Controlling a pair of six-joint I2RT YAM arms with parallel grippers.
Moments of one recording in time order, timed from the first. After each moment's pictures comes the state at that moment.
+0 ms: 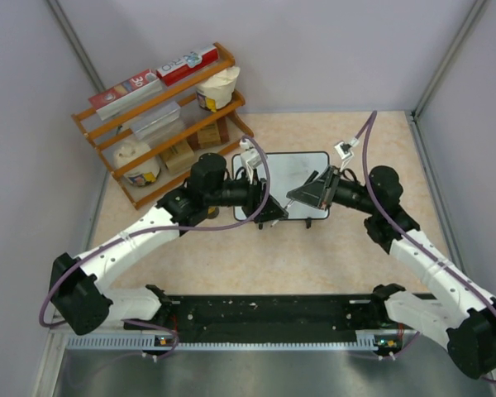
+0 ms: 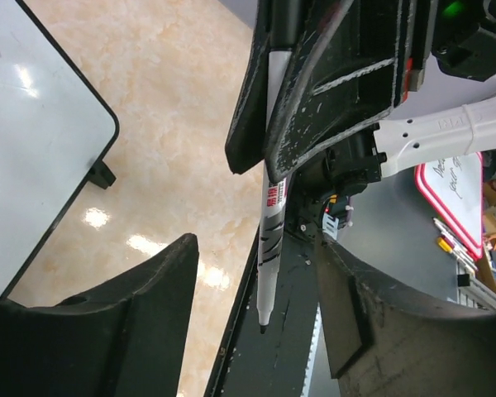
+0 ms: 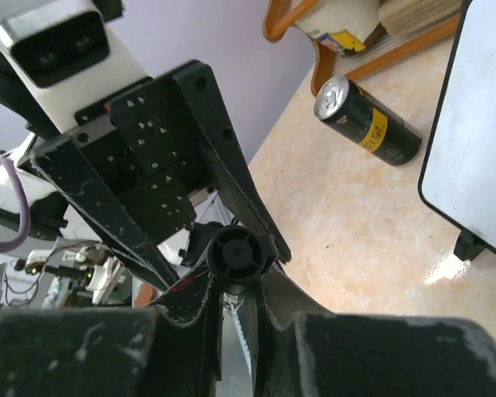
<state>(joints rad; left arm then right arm) -0.73 1.24 1.04 -0.10 0.65 -0.42 0.42 0.97 0.71 0.24 -0.75 0.88</state>
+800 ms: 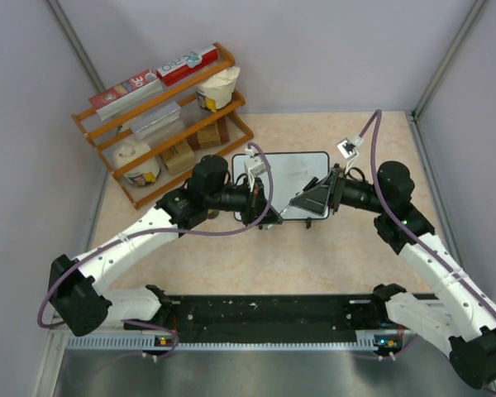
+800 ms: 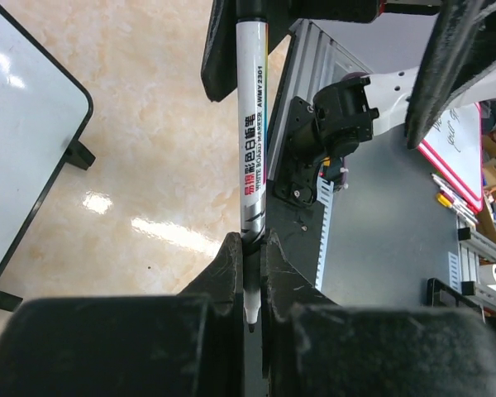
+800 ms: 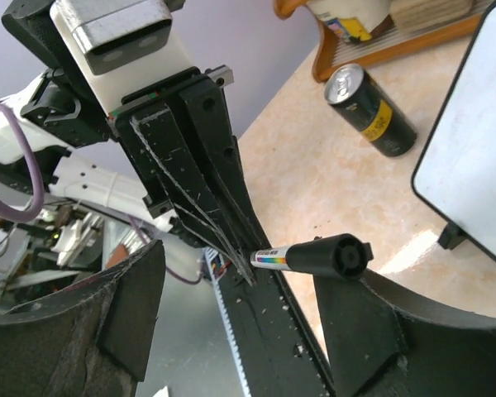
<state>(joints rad) -0.74 1.25 1.05 -0.18 0.74 -0.32 0.41 0.89 0.82 -0.01 -0.78 0.70</state>
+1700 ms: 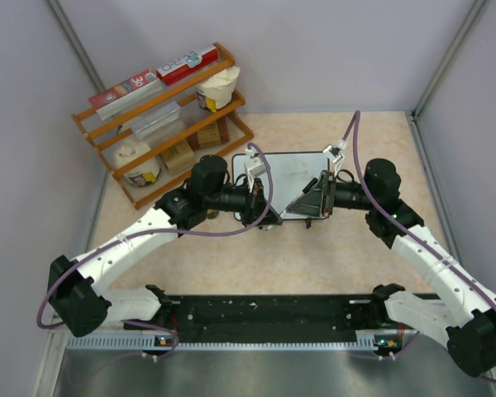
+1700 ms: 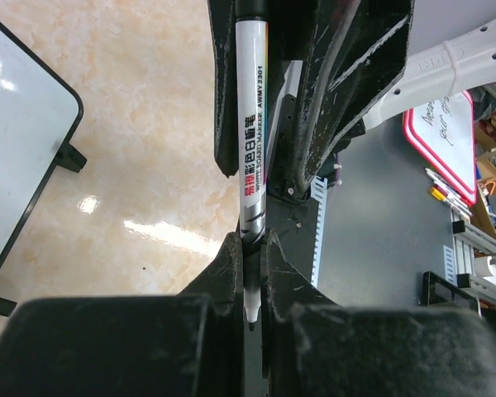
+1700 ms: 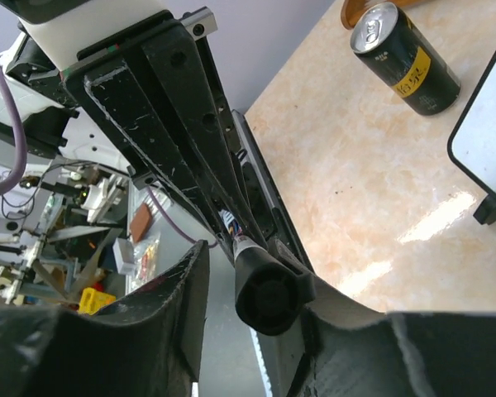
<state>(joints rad) -0.74 1.24 1.05 -0.18 0.77 -0.31 0.43 0.98 0.80 0.02 -0.92 0.70</state>
